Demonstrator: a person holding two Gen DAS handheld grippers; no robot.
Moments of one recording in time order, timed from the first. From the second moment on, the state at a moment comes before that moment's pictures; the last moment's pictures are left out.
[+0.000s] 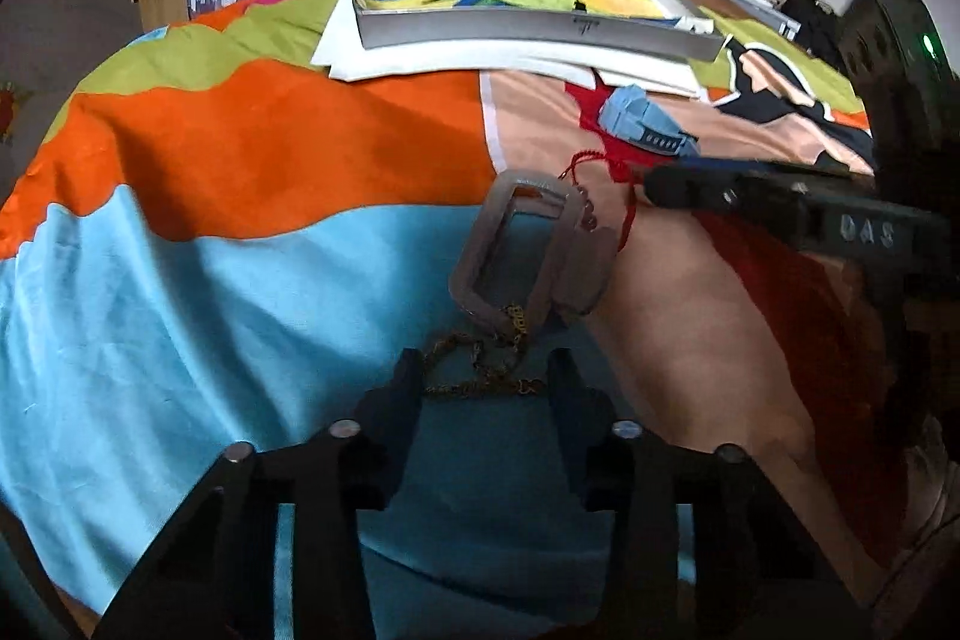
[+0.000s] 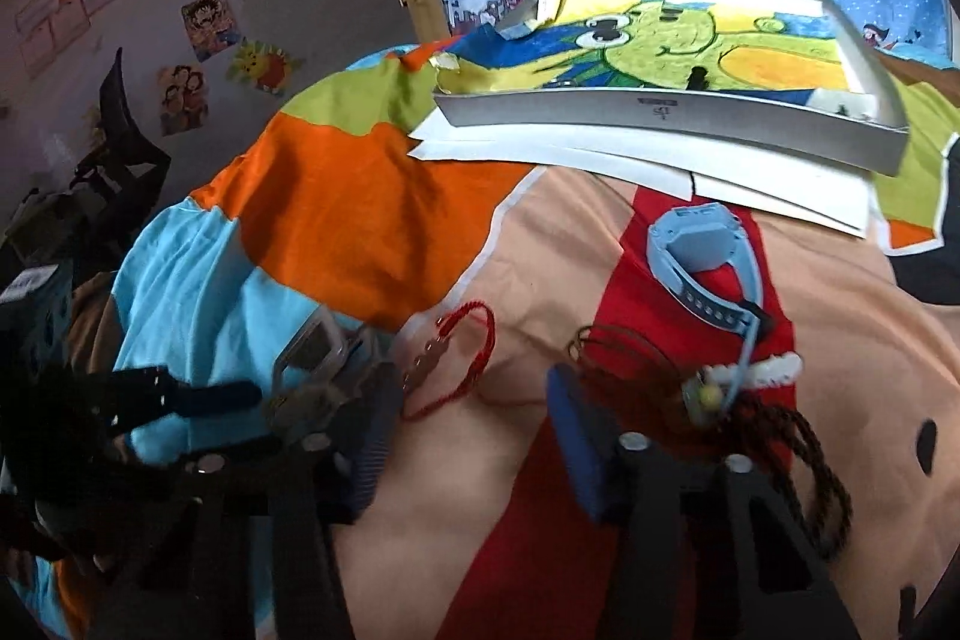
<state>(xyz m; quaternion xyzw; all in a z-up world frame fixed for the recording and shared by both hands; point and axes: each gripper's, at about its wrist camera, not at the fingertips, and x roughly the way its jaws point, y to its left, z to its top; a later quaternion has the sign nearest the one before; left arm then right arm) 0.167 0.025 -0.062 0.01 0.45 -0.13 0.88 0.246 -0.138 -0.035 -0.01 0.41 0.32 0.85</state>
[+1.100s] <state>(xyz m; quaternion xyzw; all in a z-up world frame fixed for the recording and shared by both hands) 0.166 0.019 0.040 -0.03 0.38 -0.15 0.91 0.224 -0.171 0.013 0.06 0.36 0.32 0.87</state>
